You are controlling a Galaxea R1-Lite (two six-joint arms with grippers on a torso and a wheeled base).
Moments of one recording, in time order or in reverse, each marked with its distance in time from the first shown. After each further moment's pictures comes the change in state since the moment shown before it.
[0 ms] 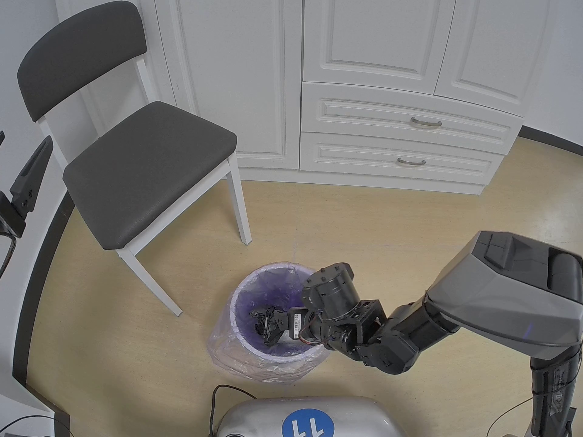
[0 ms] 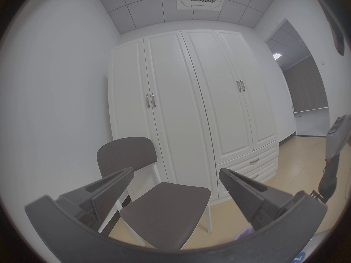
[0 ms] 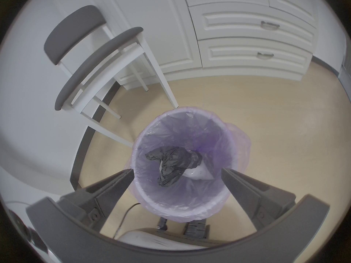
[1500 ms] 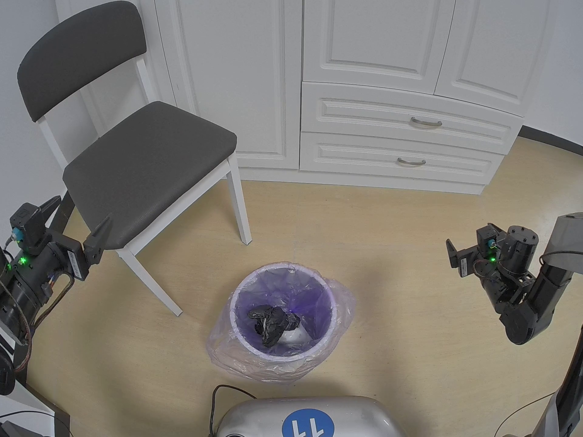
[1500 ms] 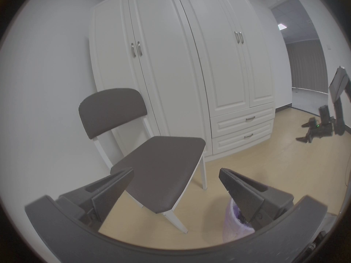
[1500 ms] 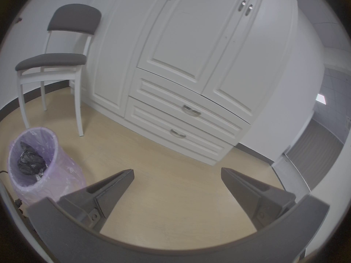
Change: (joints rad) left arm 0.044 0.281 0.105 -0.014 -0.002 -0.010; right arm -0.663 -0.214 0.634 -0.975 0.018 -0.892
